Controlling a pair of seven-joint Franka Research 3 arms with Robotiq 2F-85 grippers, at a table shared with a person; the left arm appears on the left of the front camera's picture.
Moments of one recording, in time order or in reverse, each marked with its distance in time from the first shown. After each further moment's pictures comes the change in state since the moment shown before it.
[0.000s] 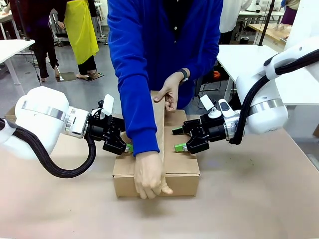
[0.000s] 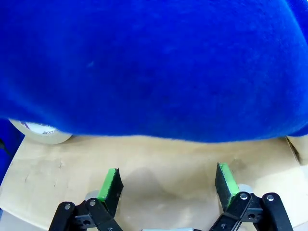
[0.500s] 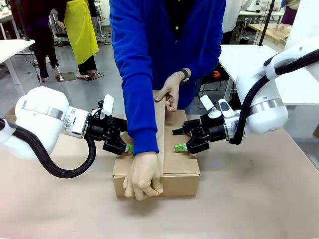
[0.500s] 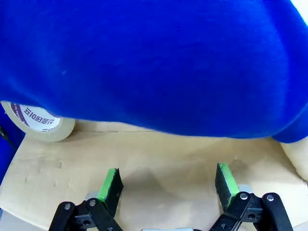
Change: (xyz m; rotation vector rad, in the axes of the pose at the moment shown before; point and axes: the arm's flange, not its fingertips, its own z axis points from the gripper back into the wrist) left arm 0.000 0.000 0.000 0.000 0.000 0.000; right arm 0.000 0.000 0.000 0.000 0.000 0.000
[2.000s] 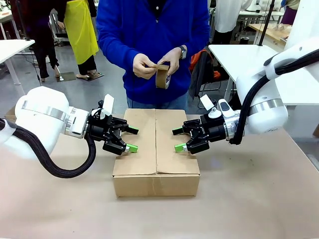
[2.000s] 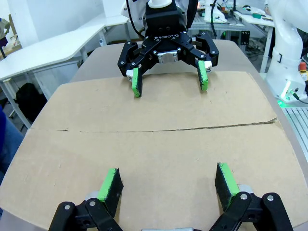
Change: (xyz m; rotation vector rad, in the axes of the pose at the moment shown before) left arm 0.000 0.000 0.000 0.000 0.000 0.000; right arm 0.000 0.000 0.000 0.000 0.000 0.000
